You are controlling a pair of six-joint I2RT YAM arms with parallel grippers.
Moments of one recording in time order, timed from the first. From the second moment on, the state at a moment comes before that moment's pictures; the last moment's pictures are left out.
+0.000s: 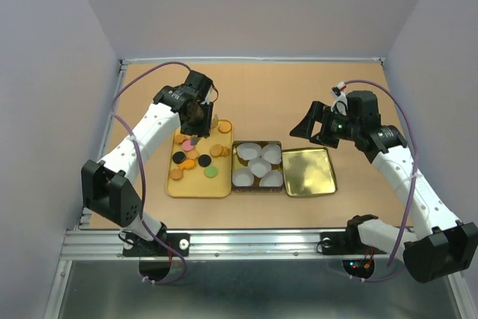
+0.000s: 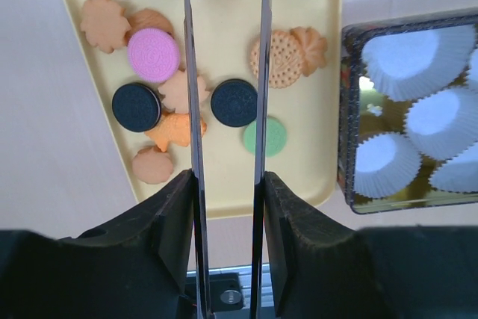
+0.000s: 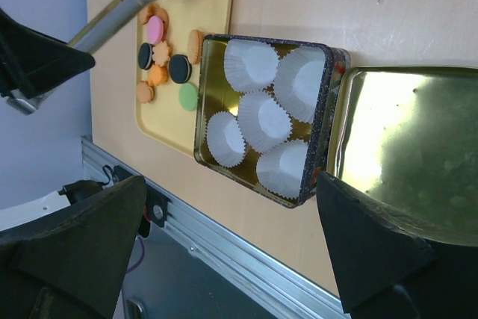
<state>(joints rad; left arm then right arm) -0.49 1.53 1.41 -1.04 -0.12 -0.32 0.25 1.08 1.03 -0.62 -0.48 0.58</state>
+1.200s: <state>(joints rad) -0.86 1.38 1.40 -1.01 -0.08 -0.56 0.25 1.01 1.01 -0.63 -0.49 0.58</state>
